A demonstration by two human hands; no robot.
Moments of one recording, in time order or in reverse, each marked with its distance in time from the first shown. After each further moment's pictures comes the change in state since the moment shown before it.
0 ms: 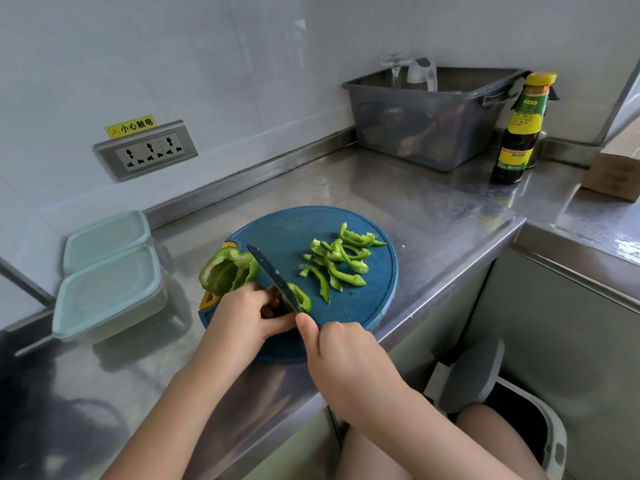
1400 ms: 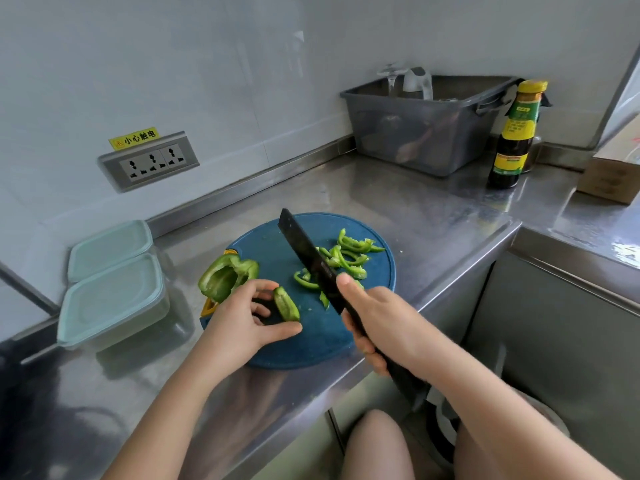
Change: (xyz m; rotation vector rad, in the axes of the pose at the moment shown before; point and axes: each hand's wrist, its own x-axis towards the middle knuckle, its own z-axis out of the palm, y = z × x) left_hand 0.002 -0.015 0.000 -0.301 -0.039 -0.159; right_hand 0.015 0.024 -0.056 0.547 -0.209 0.112
